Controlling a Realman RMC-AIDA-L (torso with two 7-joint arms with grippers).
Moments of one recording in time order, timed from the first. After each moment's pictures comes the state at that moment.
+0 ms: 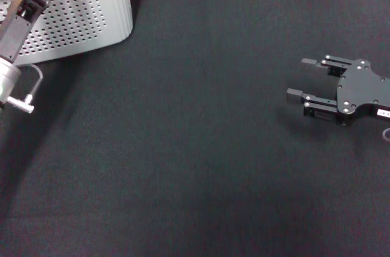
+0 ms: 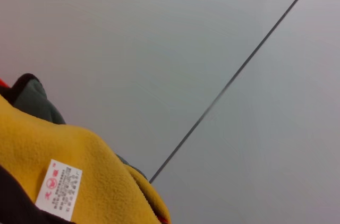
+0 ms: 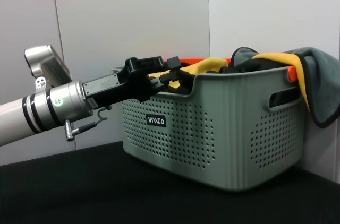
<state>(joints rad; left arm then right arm) -0.46 -2.10 0.70 0.18 0.89 1.39 -1.16 0.38 2.02 -1.17 -0.72 1.70 1.41 -1.98</state>
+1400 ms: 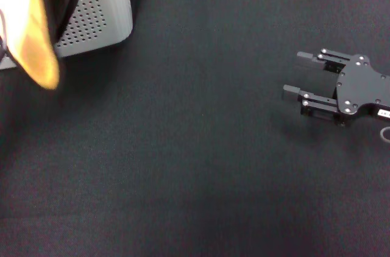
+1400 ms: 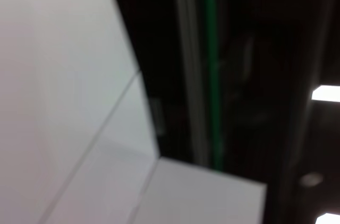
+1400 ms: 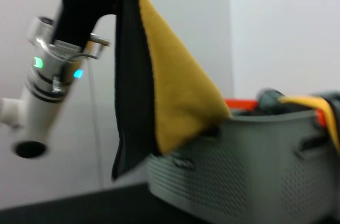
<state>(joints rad) -0.47 -2.09 0.74 0.53 0.97 2.01 -1.57 0.39 2.02 -1.18 -0.69 1.78 1.50 -2.05</state>
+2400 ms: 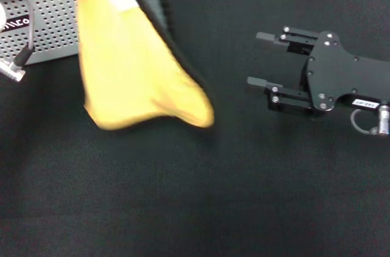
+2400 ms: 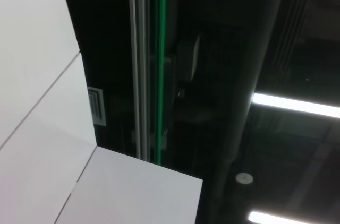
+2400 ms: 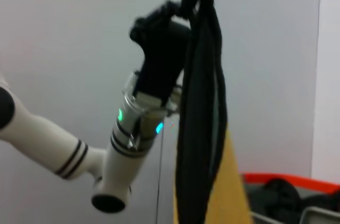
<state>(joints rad) -0.49 -2.09 1.01 0.57 0.79 2.03 -1.59 0.47 2.03 -1.32 -0.69 1.96 1.61 -2.16</state>
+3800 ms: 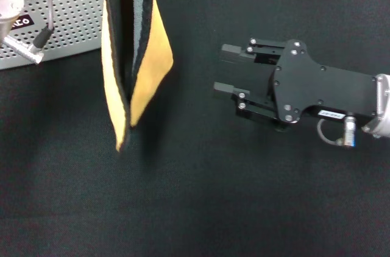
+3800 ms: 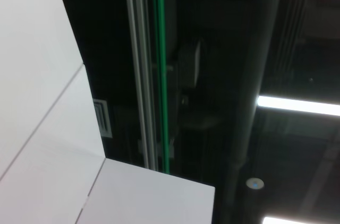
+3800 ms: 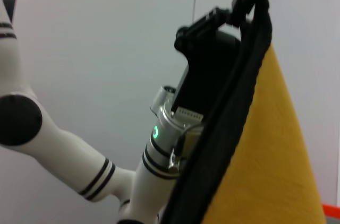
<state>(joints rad) -0.55 -2.09 1.03 0.51 0.76 1.99 -1.50 0.47 2.03 -1.60 -0.67 2.20 1.52 -2.27</state>
